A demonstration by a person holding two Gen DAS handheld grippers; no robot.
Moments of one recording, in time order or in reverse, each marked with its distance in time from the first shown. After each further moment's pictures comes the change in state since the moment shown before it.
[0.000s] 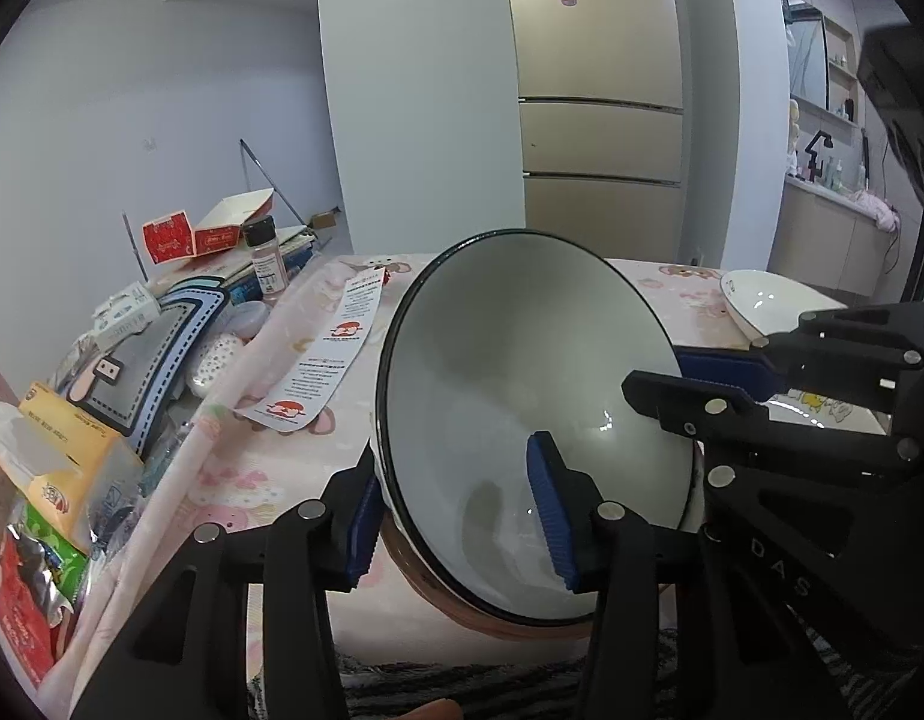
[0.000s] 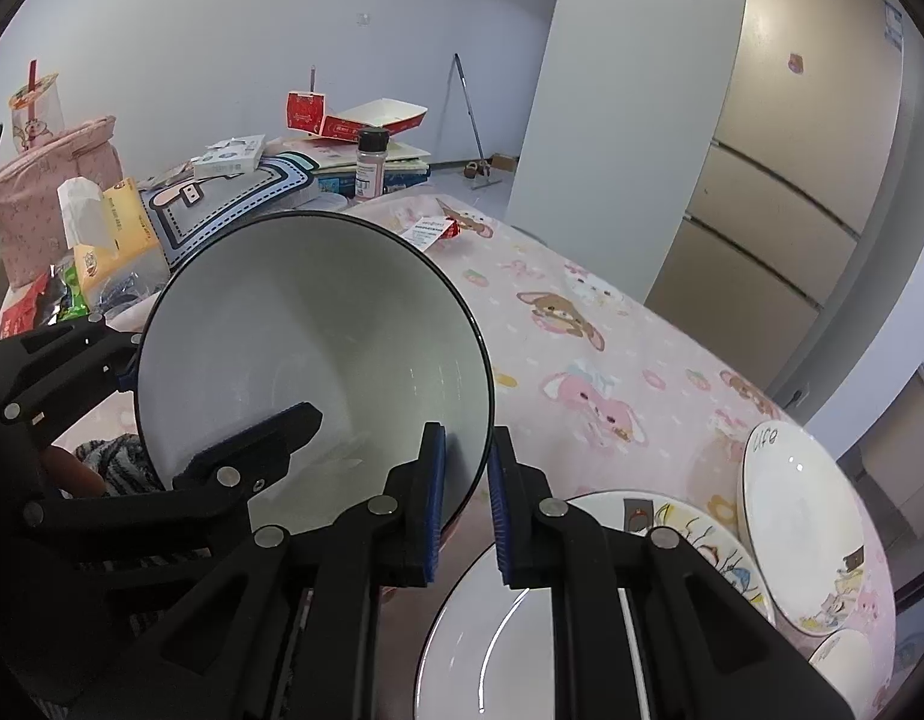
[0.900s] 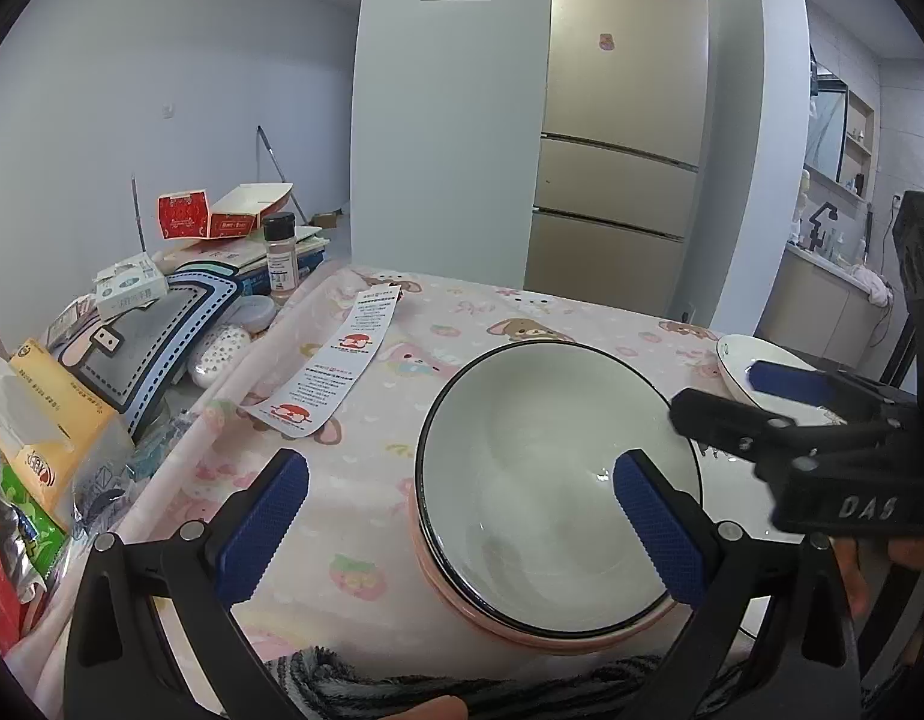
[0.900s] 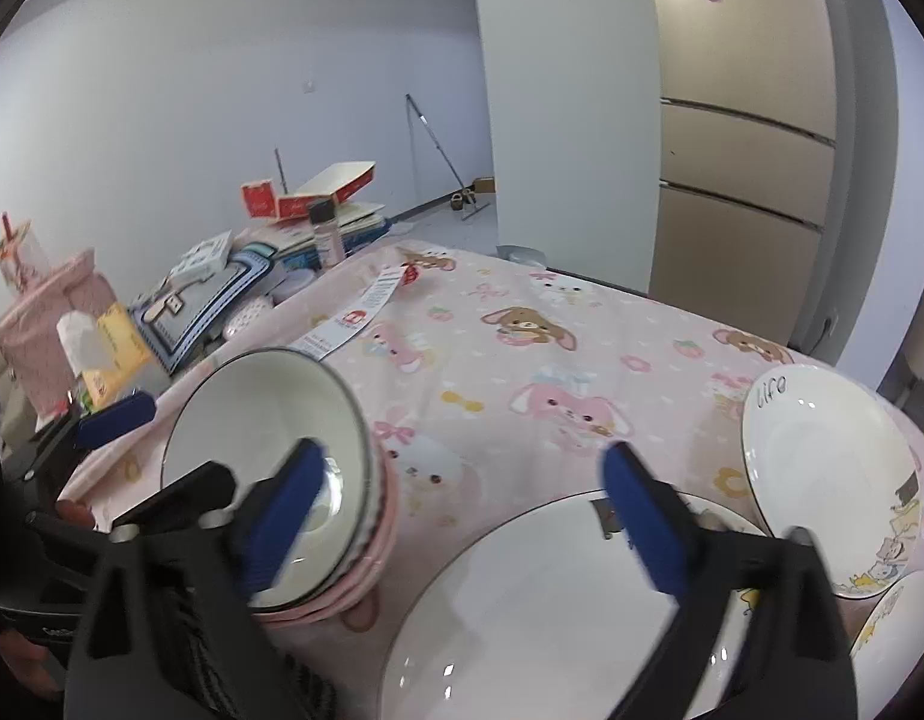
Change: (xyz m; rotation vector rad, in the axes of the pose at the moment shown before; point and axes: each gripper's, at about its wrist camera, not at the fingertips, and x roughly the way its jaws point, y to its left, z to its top) left arm -0.010 0.025 0.005 -0.138 -0.061 -0.047; right arm -0.004 -0.063 -0.007 0.263 -0.097 0.090
